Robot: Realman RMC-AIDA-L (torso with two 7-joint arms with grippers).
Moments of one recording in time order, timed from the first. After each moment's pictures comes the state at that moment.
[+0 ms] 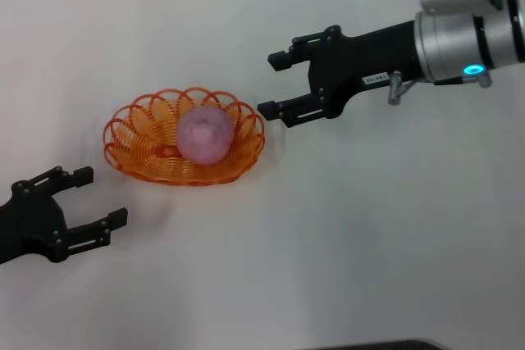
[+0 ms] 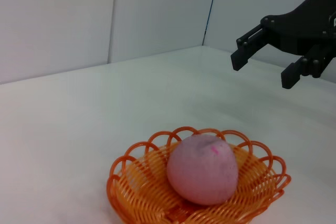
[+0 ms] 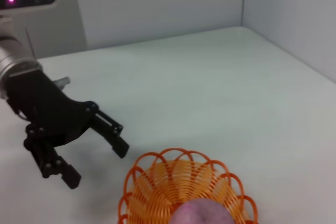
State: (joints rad) left arm -0.23 -2.16 0.52 0.75 2.14 1.61 -1.11; right arm 0.51 2.09 -1.24 -1.01 -1.94 -1.35 1.64
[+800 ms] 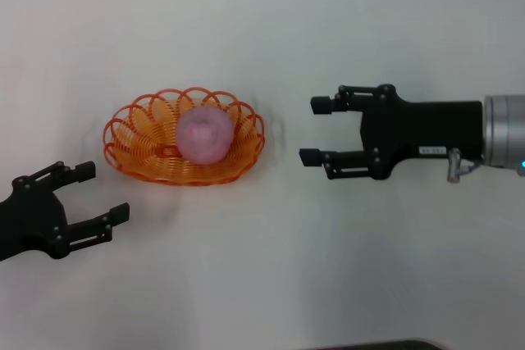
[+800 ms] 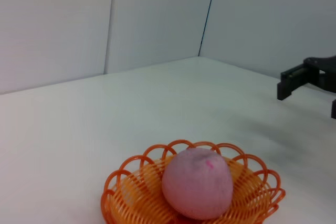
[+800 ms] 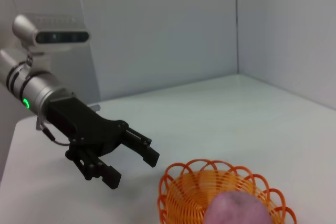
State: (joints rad) left arm -0.23 -2.16 0.51 0.75 2.12 1.64 -1.11; right arm 0.29 2.09 -1.15 -0.82 -1.69 -1.46 1.25
